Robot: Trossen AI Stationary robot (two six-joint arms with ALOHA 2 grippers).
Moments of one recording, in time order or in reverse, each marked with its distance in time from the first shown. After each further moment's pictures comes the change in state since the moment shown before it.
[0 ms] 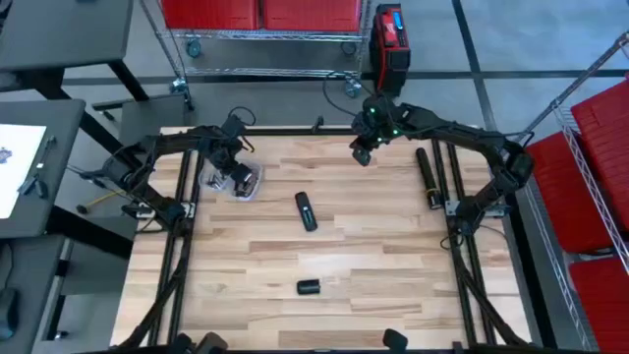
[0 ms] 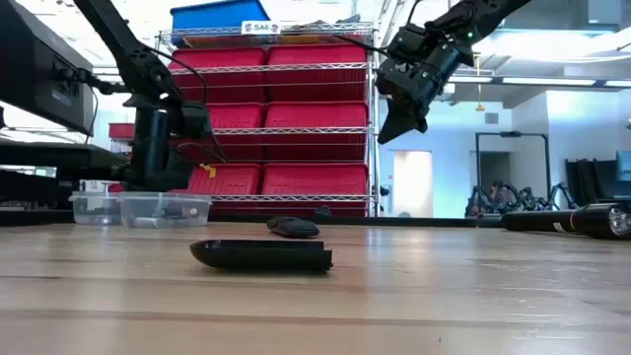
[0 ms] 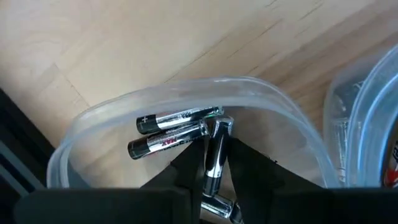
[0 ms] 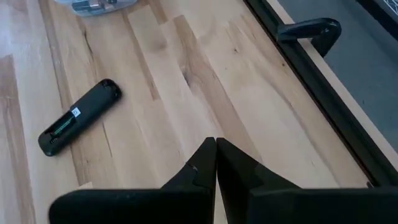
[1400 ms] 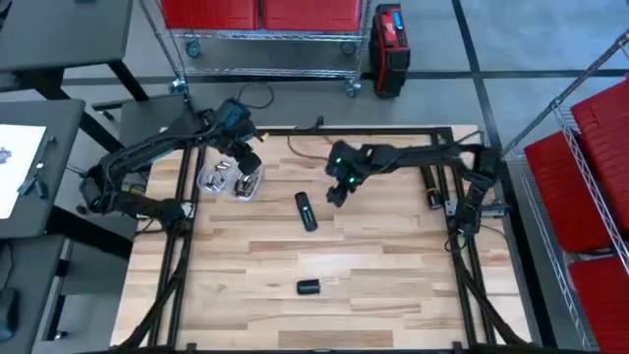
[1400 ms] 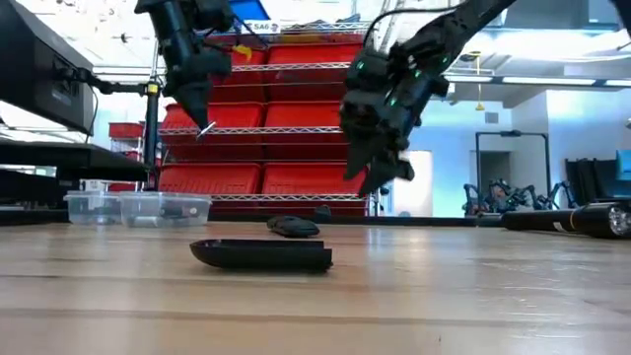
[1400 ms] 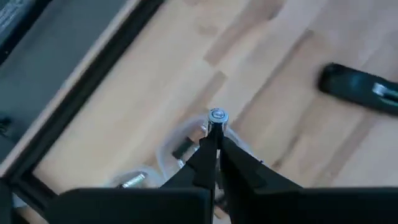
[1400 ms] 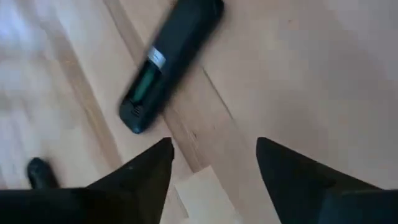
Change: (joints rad) left arm -0.331 -0.300 0.437 -0.323 0.100 -0.028; right arm 0.327 0.280 -0.063 0.153 -0.097 0.521
